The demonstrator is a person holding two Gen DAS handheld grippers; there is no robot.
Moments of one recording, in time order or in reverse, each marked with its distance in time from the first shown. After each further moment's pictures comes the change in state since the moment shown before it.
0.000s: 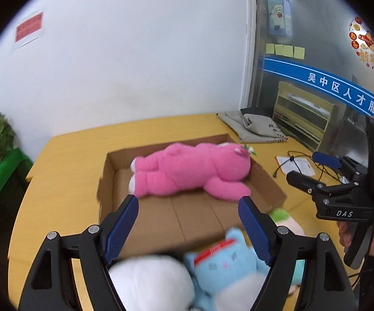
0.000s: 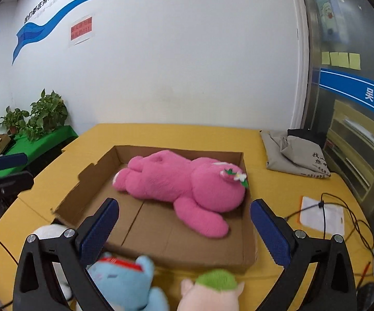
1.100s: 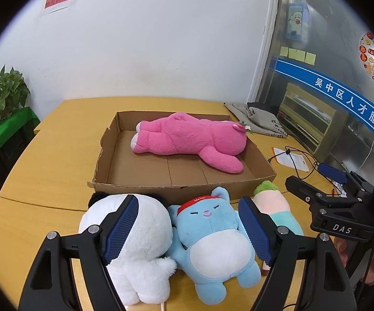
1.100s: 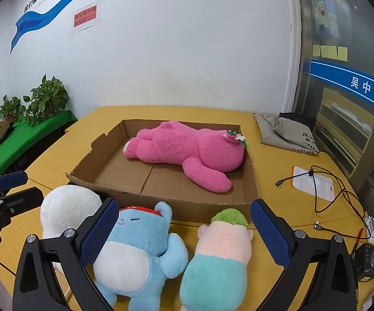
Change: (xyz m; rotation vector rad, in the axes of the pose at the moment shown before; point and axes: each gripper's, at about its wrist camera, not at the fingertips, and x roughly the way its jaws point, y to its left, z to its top) left arm -0.030 -0.012 -0.072 -0.155 0.034 0.001; right arm -0.048 0.030 -0.056 -0.005 0.066 -0.048
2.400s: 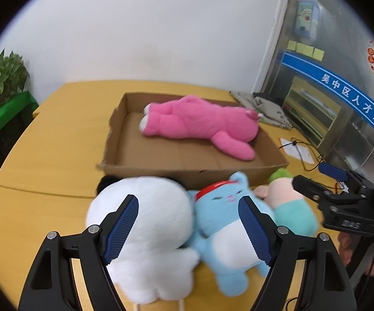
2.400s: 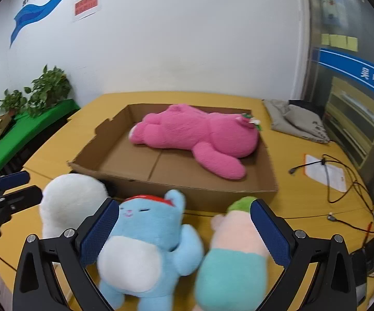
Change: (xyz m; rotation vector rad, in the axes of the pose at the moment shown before) left arm 0.019 0.054 -0.018 -0.047 0.081 -0.018; right arm 0.028 0.022 -0.011 -0.010 0.075 0.057
